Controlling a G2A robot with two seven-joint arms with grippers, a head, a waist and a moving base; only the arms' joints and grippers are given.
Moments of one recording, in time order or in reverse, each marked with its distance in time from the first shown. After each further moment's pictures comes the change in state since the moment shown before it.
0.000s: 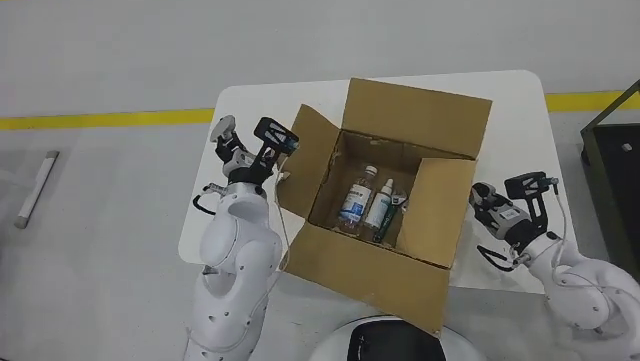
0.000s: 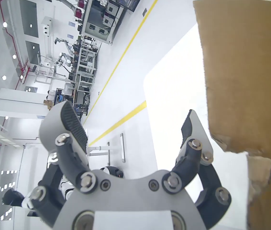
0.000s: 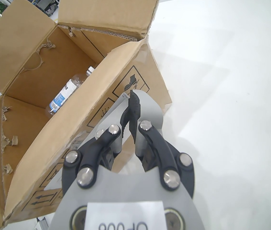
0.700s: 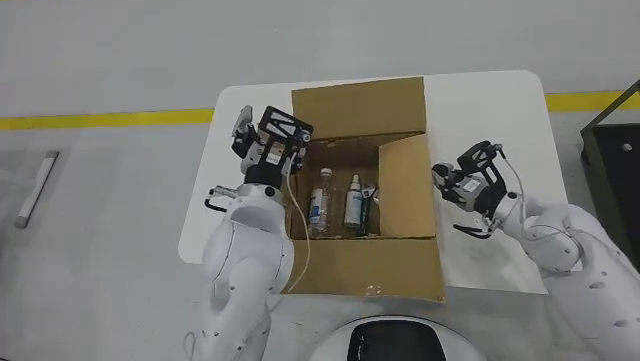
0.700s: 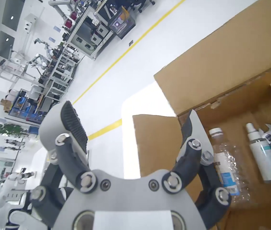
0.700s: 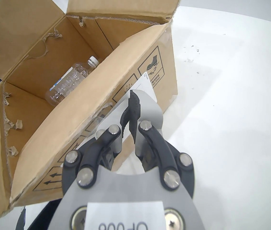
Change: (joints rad) left arm -0.009 -0.041 0.086 -0.132 -0.290 0.078 -0.063; right arm 0.327 0.003 -0.138 0.240 -0.019 -0.242 0.116
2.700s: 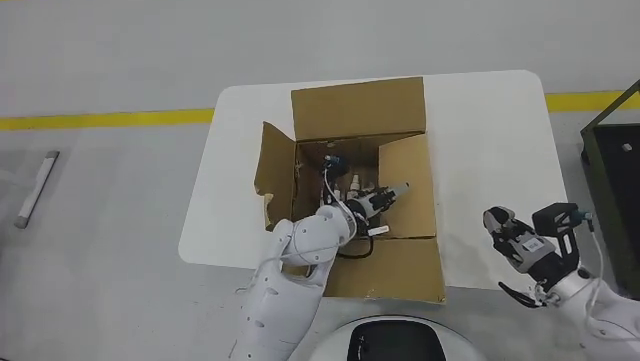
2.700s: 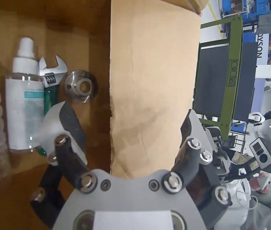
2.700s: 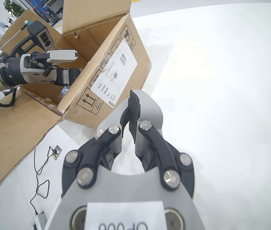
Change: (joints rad) left arm -0.040 -0.101 0.097 0.492 -1.432 0.546 0.022; right arm -0.605 0.005 0.258 -0.431 0.023 0.175 -0.211
